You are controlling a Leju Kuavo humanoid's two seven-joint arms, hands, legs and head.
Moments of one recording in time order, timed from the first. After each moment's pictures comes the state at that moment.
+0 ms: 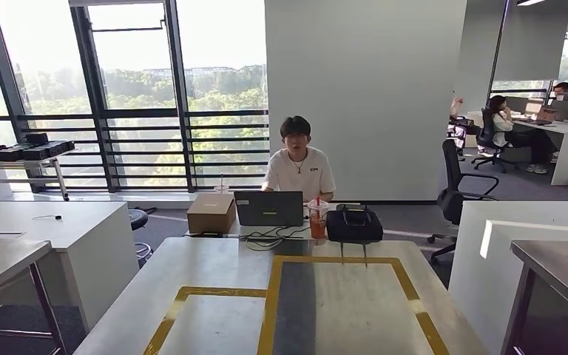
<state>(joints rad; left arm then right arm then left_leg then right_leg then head) -0.02 -0.34 1.55 -1.24 -1.17 -0.84 -0.48 -0.37 -0.26 0.80 -1.98 -0.08 0.45 -0.34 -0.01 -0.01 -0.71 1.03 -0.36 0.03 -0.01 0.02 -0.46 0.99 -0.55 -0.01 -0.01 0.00</state>
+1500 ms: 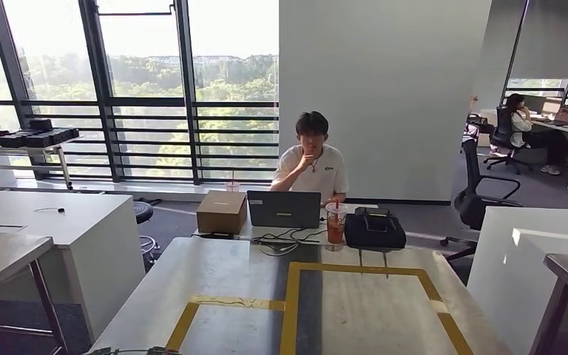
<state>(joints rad) -0.02 -0.35 1.55 -1.24 -1.15 -0.84 -0.48 -0.38 -0.26 0.71 -2.02 0.13 0.32 -0.36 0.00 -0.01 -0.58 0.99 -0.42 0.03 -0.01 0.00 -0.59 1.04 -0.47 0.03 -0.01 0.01</state>
